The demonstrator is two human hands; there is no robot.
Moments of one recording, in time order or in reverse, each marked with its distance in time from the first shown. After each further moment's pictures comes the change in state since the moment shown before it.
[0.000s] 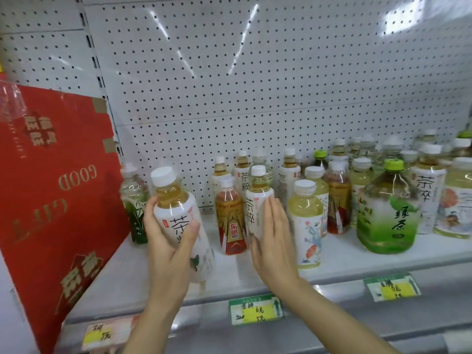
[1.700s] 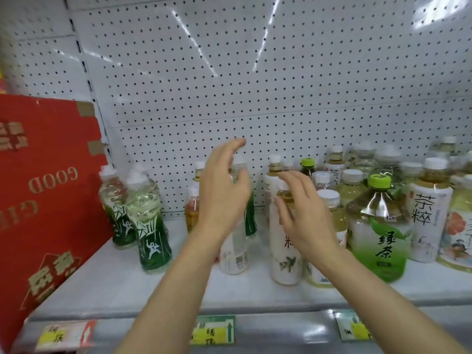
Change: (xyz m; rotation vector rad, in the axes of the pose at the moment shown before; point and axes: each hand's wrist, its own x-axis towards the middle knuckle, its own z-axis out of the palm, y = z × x) left_hand 0.052 0.062 0.173 0.397 -0.149 0.201; right_hand 0.088 0.098 -0.094 0.169 0.055 -0.148
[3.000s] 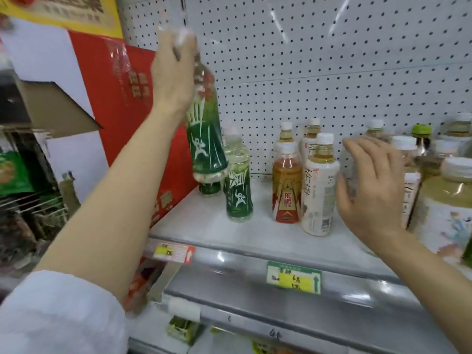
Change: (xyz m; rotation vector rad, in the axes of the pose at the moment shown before) left_hand 0.098 -0.082 -0.215 0.153 0.467 -0.065; right_hand -0.017 -0.066 0.042 -0.067 0.248 -0.300
